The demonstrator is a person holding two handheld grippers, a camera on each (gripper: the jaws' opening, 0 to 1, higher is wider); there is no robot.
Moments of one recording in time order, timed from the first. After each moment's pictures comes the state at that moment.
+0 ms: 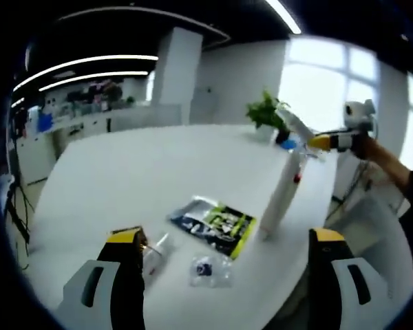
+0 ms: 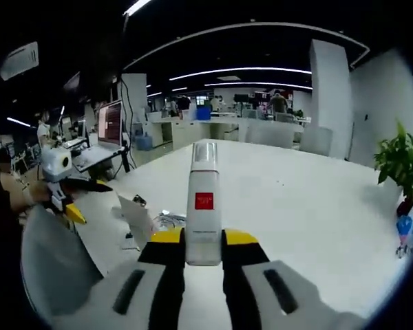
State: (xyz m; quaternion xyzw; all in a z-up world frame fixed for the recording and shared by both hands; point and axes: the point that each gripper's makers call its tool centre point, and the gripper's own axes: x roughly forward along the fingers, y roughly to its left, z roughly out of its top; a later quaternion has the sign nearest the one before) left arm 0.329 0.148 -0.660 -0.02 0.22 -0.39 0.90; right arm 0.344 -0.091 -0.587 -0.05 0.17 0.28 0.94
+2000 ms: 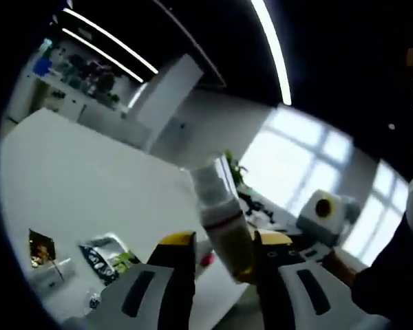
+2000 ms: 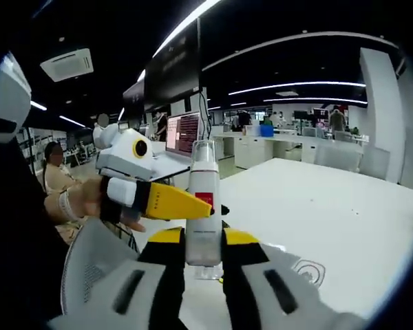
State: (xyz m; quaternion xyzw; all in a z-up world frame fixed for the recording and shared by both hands) left arm 0.310 0.057 -0.561 -0.26 0.15 -0.47 0.83; right arm 0.290 0.061 -0.573 -0.04 0.12 0.45 0.88
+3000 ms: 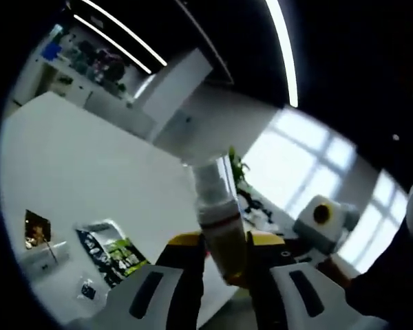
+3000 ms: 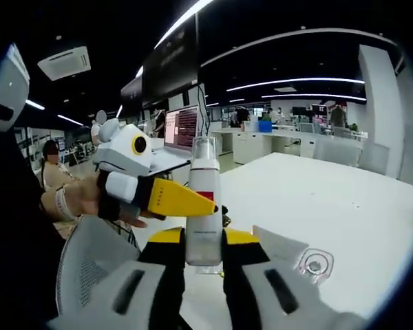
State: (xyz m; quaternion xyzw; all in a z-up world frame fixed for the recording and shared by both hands) left arm 0.305 0.058 -0.573 -0.28 0.17 -0.46 0.83; right arm 0.287 0.063 -0.590 -0.04 0.13 0.45 0.88
